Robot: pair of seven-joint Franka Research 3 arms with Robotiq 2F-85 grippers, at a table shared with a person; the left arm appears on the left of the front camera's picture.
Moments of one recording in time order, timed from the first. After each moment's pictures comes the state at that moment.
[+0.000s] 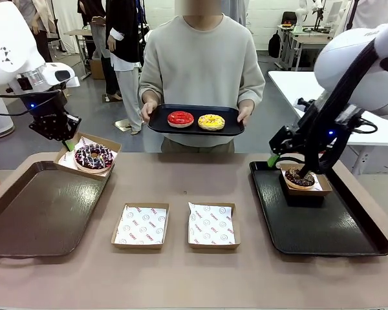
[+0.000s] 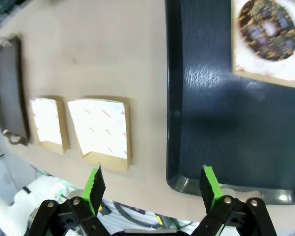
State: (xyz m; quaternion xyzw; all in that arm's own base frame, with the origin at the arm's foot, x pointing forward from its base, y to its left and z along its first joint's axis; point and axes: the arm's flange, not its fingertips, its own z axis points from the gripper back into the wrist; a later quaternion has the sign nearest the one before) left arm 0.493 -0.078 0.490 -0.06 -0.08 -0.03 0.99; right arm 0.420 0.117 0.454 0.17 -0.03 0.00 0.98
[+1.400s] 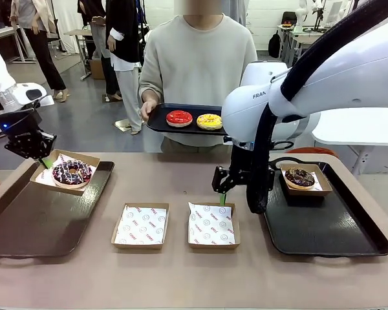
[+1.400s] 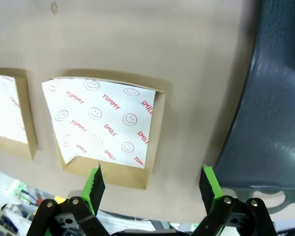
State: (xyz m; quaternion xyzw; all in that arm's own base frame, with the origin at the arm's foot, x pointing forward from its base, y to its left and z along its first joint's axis) left arm 0.486 -0.004 0.435 -0.08 -0.06 -0.01 1.00; right arm 0.422 0.262 0.376 0.03 0.06 0.07 1.00
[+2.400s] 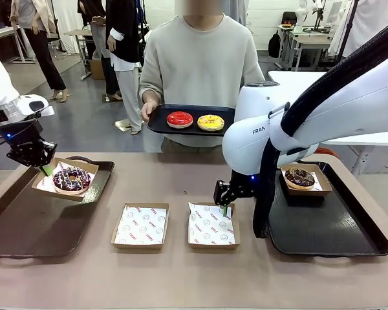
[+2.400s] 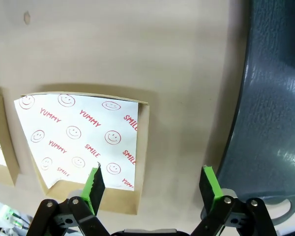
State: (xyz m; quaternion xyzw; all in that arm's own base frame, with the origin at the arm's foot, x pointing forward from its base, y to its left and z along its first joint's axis) left arm 0.499 0.009 0.406 -0.07 -0.05 0.01 1.00; right arm 0.406 0.262 0.346 0.01 0.01 0.05 1.00
